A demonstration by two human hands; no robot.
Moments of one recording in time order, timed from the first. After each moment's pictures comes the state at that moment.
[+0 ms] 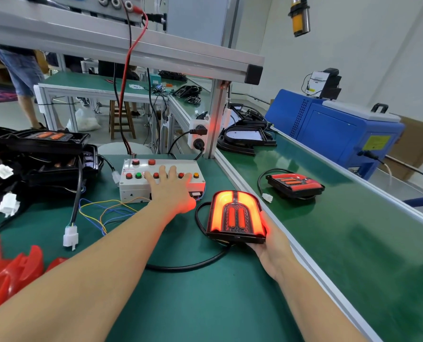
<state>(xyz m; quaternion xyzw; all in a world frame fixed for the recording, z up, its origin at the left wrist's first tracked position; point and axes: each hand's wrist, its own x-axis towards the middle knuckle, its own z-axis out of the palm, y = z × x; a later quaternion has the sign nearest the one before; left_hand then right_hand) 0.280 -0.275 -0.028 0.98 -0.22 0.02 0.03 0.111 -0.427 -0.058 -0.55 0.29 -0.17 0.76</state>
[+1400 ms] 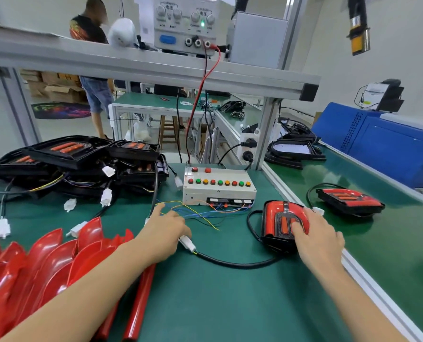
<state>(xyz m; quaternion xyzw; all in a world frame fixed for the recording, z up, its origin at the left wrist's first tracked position) 0.221 -0.110 -0.037 0.94 -0.34 0.04 -0.08 0.110 -0.390 -0.028 -0.91 0.29 -0.22 0.17</state>
